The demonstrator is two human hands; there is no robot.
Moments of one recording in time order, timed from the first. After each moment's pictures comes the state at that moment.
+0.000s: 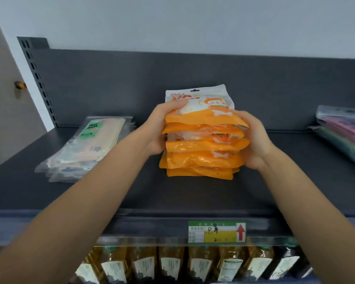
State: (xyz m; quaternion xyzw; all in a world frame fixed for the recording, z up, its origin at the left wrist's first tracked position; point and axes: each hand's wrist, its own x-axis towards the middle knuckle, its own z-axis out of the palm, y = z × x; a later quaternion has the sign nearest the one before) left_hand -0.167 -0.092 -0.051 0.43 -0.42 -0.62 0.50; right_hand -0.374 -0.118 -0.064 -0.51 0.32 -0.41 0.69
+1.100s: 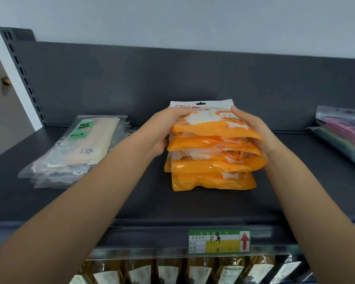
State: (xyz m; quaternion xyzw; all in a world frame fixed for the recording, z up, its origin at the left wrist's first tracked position) left_hand -0.173 -0.103 -0.053 0.49 -0.43 -0.58 0.49; right_hand -0.373 -0.126 -0.055 -0.48 0.33 -0.40 0.71
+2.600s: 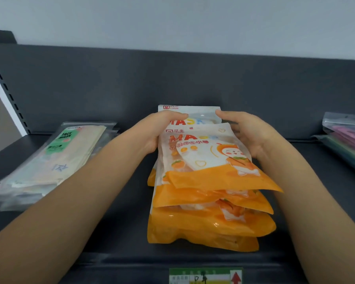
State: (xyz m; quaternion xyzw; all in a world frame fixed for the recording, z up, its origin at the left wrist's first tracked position) left_hand -0.175 -0.155 -0.049 0.54 -0.42 -0.56 0.46; right_hand -0.375 -0.169 -0.036 -0.50 0.47 -0.38 0.62
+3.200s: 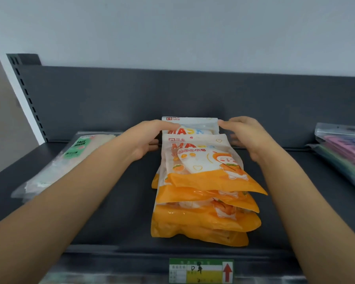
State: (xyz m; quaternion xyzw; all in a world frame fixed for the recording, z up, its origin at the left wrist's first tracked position) left_hand -0.165 -0.114 -0.028 0.61 -0.45 -0.46 0.46; right_hand -0.380 -0.159 -0.023 -0.61 0.55 -0.40 0.40
